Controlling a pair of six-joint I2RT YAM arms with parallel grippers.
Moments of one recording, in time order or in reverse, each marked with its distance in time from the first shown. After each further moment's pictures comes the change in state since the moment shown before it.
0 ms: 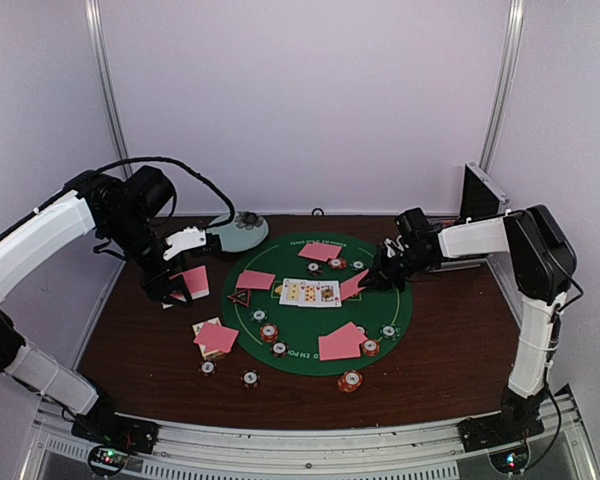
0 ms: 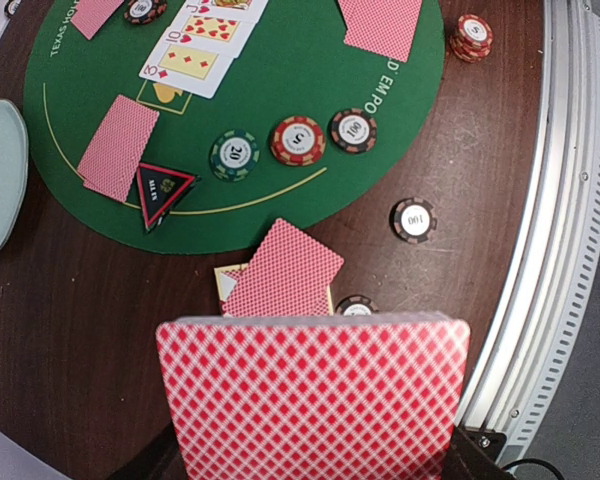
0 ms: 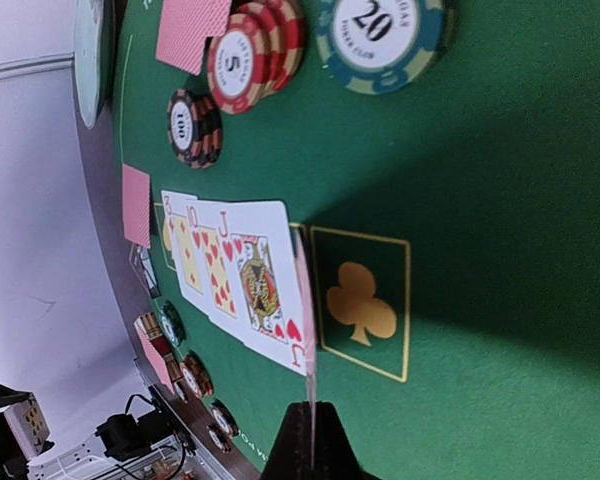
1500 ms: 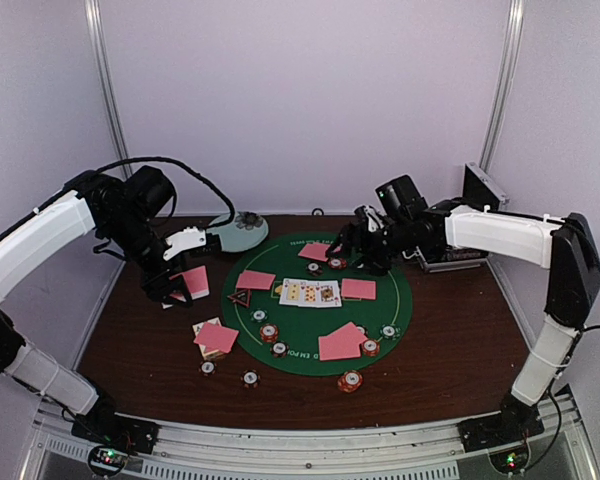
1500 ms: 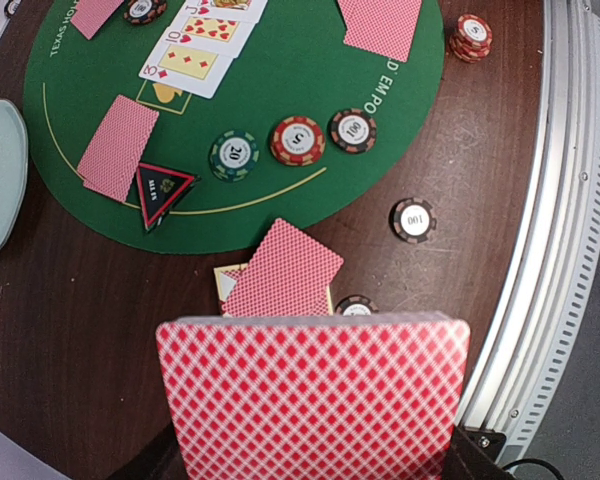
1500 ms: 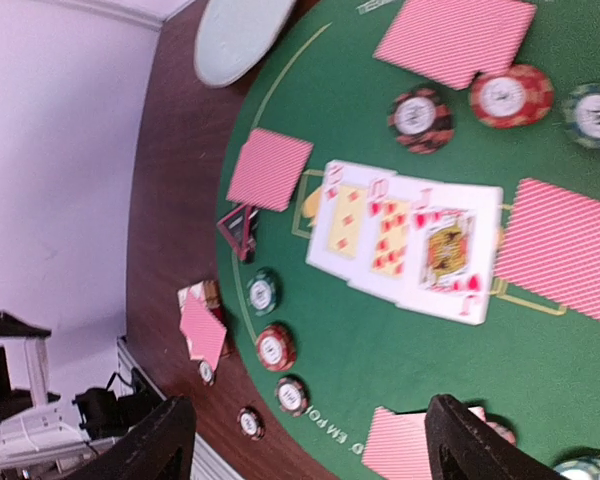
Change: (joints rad) left arm 0.000 0.000 0.000 0.000 0.001 0.000; right arm 0.174 -0.220 0.101 -0.138 0.223 -0.054
